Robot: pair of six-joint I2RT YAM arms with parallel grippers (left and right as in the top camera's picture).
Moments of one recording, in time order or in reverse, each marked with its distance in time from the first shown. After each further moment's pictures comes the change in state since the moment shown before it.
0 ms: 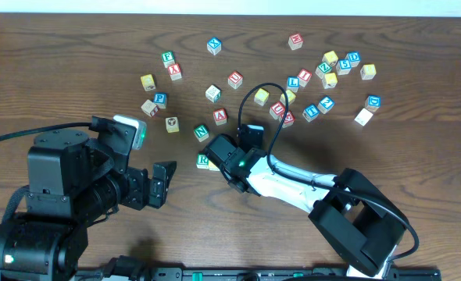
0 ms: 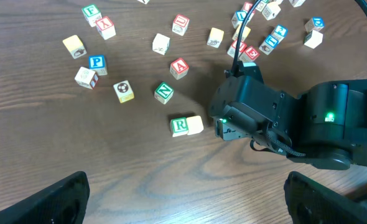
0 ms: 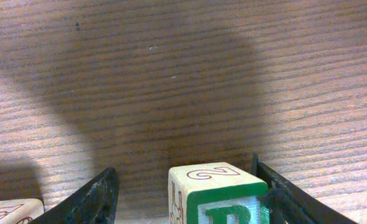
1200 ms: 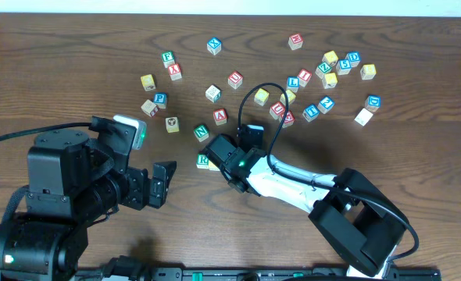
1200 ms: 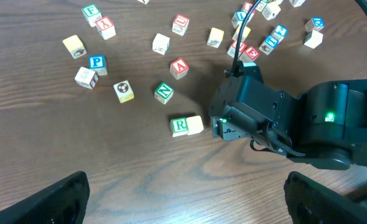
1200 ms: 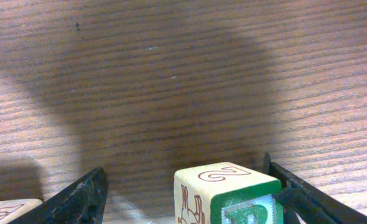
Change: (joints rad) left arm 0.000 0.000 0.000 0.000 0.000 0.000; right arm 0.000 0.000 0.000 0.000 0.000 0.000
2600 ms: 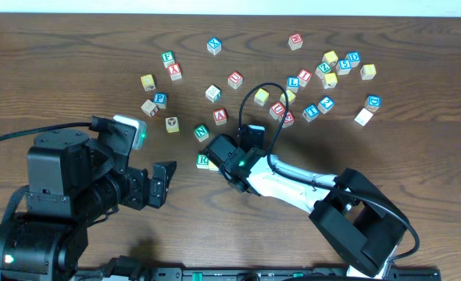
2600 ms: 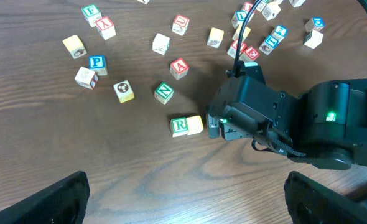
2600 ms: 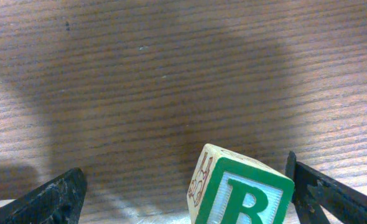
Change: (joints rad) left arm 0.000 0.000 0.000 0.000 0.000 0.000; right arm 0.000 -0.002 0.002 -0.024 0.011 0.000
